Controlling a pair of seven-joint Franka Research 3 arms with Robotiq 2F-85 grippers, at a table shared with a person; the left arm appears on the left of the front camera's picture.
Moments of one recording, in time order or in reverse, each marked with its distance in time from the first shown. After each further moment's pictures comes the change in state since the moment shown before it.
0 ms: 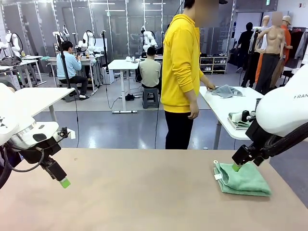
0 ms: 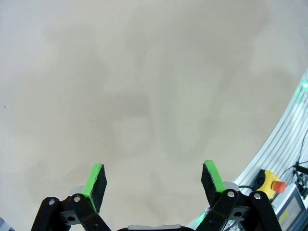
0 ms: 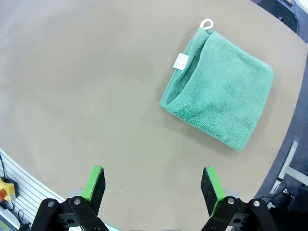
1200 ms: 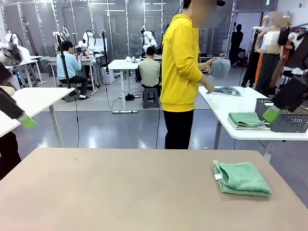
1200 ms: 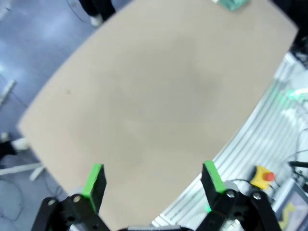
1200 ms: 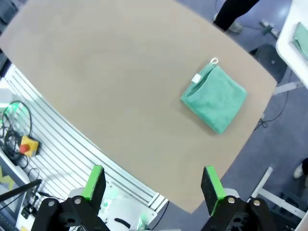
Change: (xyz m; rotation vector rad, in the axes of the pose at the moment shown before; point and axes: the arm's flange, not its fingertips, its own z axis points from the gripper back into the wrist) left arm -0.024 -0.098 0.253 0.210 -0.246 -0.133; right arm -0.024 0.067 0.242 0.018 -0.115 0.218
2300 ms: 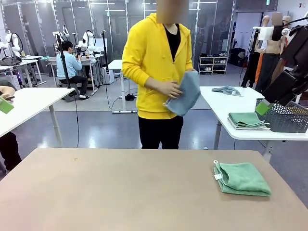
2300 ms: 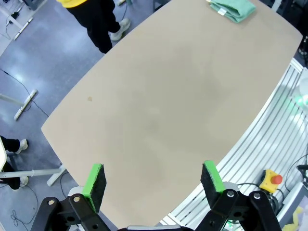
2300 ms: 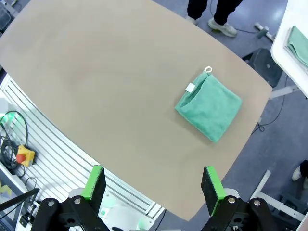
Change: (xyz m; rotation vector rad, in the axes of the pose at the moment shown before) left arm -0.010 -0.018 0.042 0.081 -0.064 -0.033; right arm 0.011 -0.004 -0.011 -0.015 -0.019 -0.006
